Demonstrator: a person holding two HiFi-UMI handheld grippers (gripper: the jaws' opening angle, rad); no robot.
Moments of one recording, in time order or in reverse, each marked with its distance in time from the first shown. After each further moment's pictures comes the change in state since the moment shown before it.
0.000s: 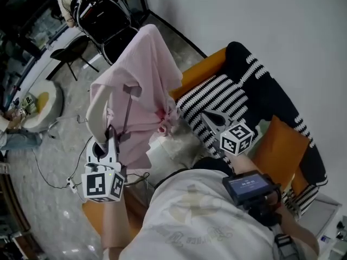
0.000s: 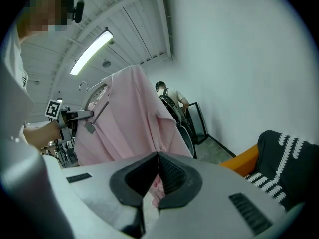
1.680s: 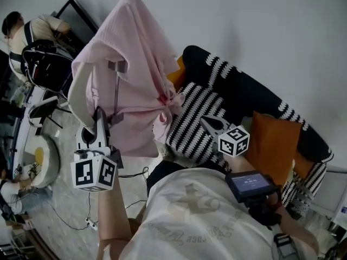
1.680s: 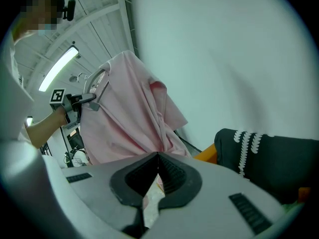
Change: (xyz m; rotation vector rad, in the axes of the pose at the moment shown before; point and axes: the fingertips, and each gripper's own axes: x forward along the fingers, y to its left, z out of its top) left arm 0.301 -0.222 0.143 0.054 -0.081 -0.248; right arm -0.115 -0.274 0.036 0.245 -0.066 -0.250
